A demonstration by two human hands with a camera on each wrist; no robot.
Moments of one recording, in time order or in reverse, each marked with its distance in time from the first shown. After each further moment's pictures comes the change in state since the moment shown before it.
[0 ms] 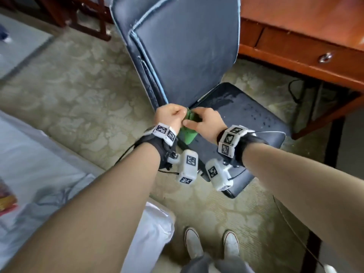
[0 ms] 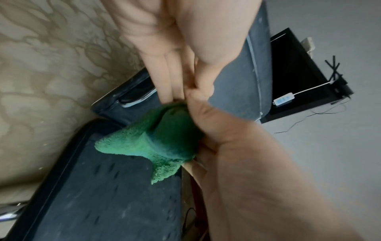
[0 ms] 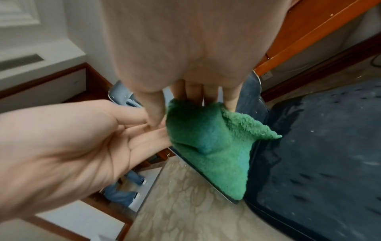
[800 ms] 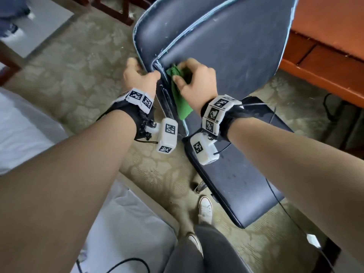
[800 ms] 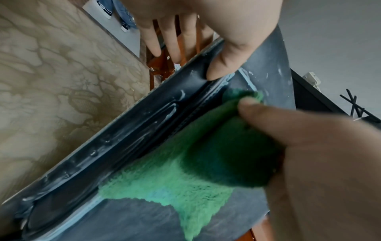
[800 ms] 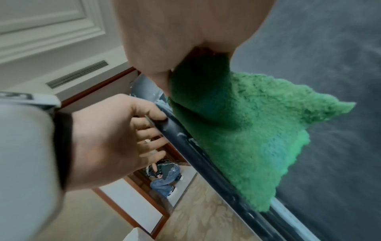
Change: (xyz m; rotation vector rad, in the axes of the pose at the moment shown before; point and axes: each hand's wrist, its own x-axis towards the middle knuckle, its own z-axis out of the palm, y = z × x) left_hand 0.182 0.089 -0.097 0.059 0.479 0.062; right_hand 0.198 -0.104 -0.014 0.034 0.265 -0.292
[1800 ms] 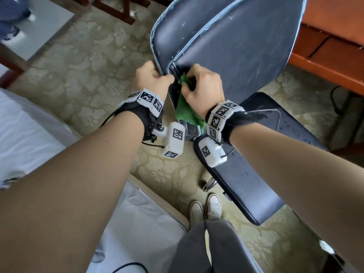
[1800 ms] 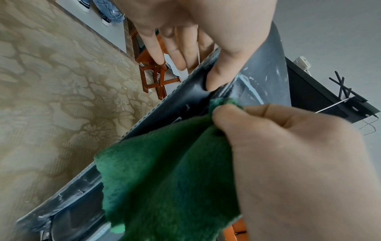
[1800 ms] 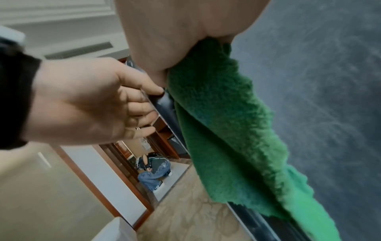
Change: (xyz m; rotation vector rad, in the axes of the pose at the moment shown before) left_hand 0.010 -0.010 -0.019 0.100 -0.159 0.048; right_hand -0.011 -0.010 0.030 -0.092 0.022 -0.069
